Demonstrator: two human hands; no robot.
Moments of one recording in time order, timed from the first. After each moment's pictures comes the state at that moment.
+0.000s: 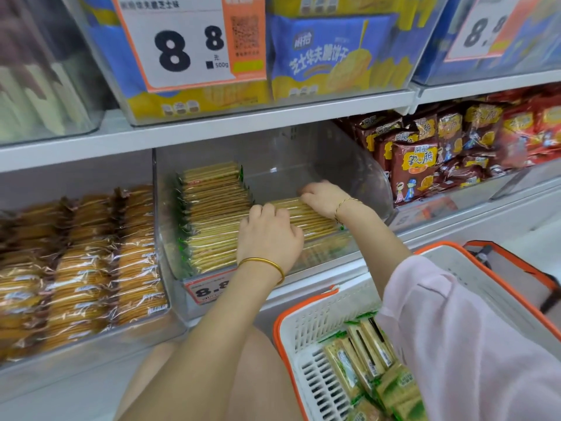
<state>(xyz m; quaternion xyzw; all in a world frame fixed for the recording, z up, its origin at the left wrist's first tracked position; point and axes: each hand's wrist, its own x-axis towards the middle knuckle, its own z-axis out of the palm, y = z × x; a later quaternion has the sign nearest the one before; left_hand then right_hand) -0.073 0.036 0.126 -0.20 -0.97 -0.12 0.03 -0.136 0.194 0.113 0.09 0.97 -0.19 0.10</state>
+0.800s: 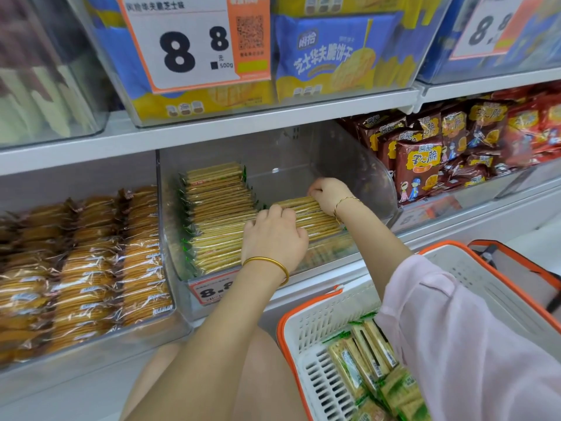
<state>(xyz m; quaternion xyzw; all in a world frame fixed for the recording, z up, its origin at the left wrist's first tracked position) -0.072 0.036 0.127 -0.21 -0.97 -0.13 0.00 -0.138 0.197 0.111 0.14 0.95 -0.26 0.02</state>
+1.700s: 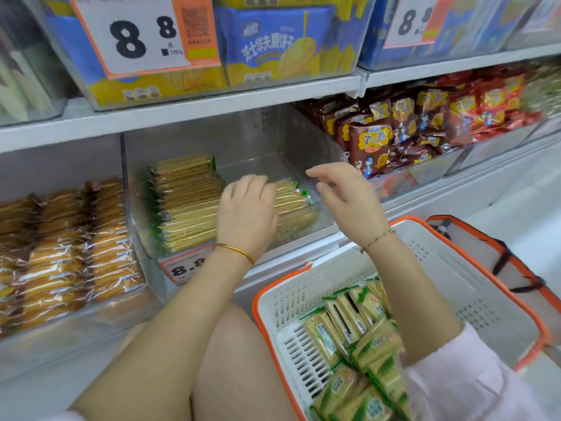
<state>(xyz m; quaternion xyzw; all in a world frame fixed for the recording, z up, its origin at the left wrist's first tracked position) -0.059 0.034 0.132 -0.33 -0.92 -0.08 0.20 0.011 0.195 0.159 0.00 0.91 -0.31 -0.26</state>
